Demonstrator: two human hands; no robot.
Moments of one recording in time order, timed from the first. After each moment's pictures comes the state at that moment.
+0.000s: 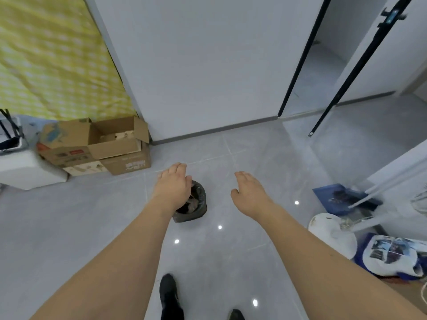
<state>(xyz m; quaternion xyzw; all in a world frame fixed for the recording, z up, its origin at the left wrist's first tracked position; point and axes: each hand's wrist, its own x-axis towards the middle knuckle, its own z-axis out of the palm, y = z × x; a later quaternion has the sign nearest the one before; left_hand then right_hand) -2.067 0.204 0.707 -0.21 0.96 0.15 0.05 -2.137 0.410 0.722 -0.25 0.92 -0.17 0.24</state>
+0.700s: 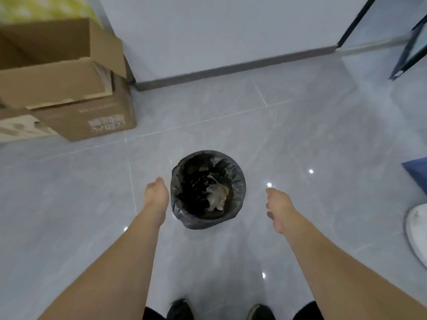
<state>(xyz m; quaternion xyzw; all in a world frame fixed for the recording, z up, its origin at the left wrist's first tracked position) -2.184 -0.048 0.144 -0.60 0.57 0.56 0.05 -2.277 0.209 0.165 0.33 0.74 -0.47 0.35</state>
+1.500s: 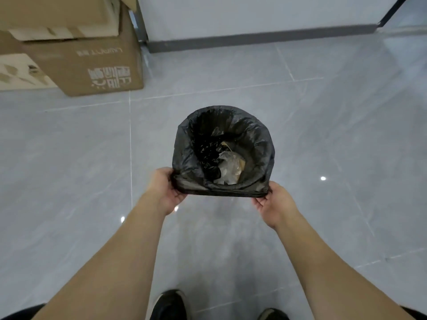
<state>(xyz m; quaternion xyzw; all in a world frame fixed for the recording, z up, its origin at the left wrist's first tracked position) -2.123 -0.021 0.012 -0.56 0.33 0.76 0.01 -2.219 0.203 -0.001 0.35 0.55 -0.69 0.31</state>
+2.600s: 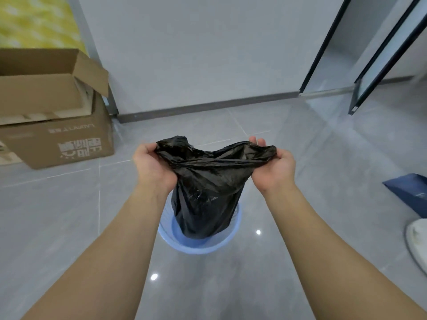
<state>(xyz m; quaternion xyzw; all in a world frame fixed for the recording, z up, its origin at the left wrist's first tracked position) -2.238 0.000 0.154 -0.20 0.23 0.93 -0.18 -2.312 0.199 0.164 0.16 0.21 -0.95 0.16</state>
